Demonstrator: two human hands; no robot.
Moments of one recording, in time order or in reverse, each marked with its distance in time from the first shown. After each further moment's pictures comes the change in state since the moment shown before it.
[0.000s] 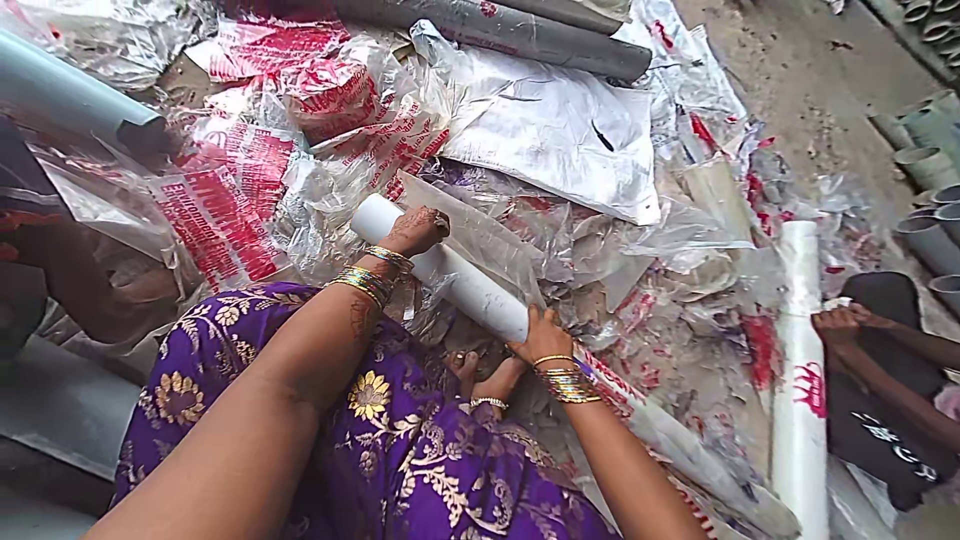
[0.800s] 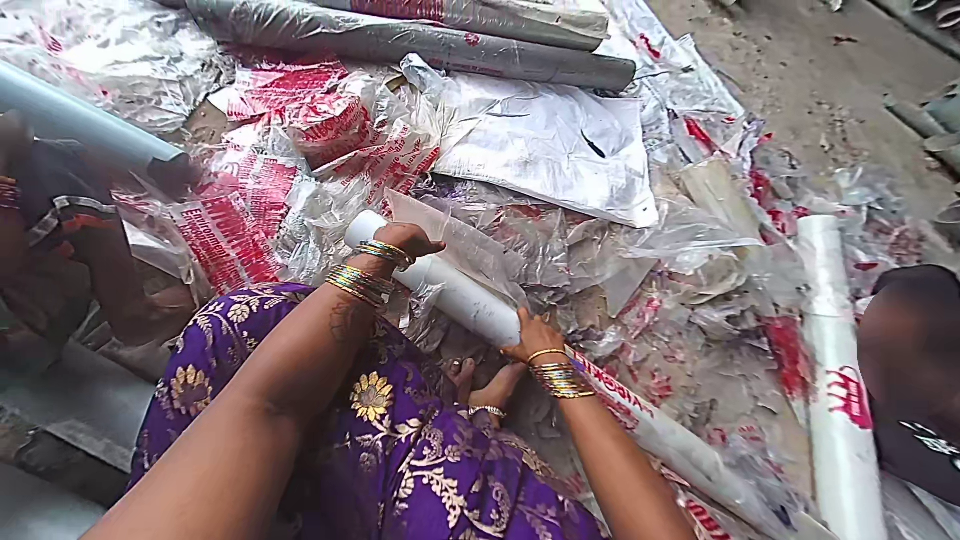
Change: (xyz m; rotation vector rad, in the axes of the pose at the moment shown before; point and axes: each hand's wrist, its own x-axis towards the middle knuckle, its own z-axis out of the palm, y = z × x) left_hand -0.033 0.062 -0.033 0.127 -0.228 -0.466; right_hand 0.011 0.014 -0.003 0.085 -0.060 -0.109
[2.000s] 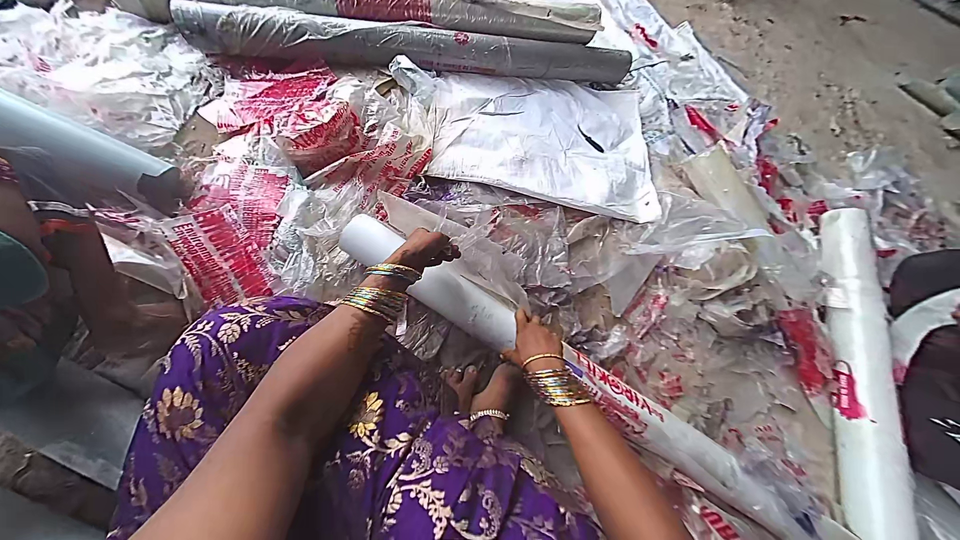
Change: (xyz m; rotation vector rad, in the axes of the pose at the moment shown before) left_hand 0.001 0.034 0.035 -0.981 0.054 0.058; right_hand -0.001 -0.008 -0.001 0.006 0.003 0.018
